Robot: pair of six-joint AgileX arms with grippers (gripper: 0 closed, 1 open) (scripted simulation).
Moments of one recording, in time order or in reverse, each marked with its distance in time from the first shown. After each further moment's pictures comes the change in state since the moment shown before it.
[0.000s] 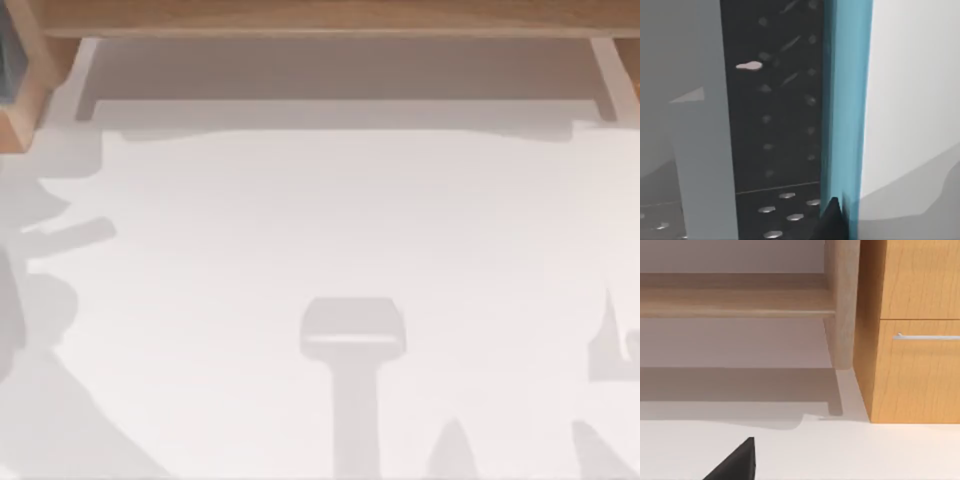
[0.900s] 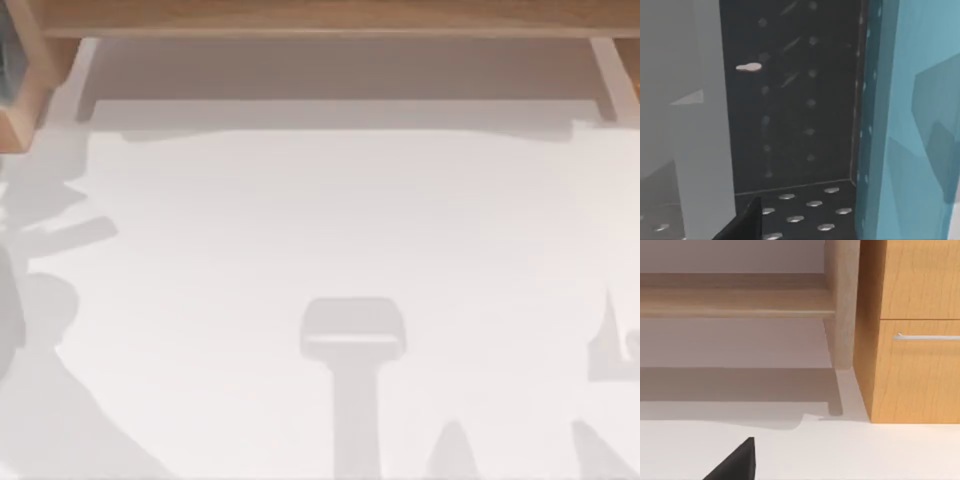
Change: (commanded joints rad) left arm 0.000 0.000 0.000 0.000 0.000 0.000; right arm 0.000 0.000 0.000 0.000 0.000 0.000
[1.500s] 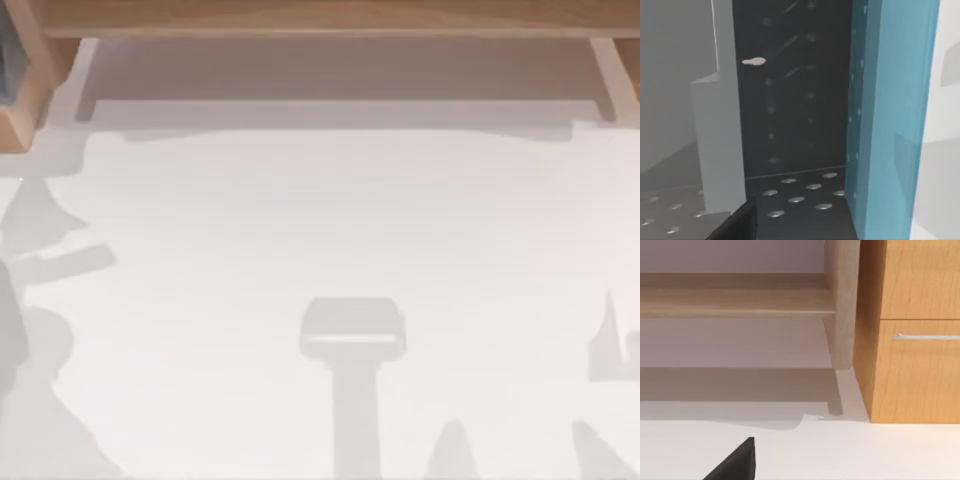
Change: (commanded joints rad) left arm 0.046 -0.094 -0.120 0.033 0.042 0.015; right arm 0.000 0.000 0.000 0.000 0.000 0.000
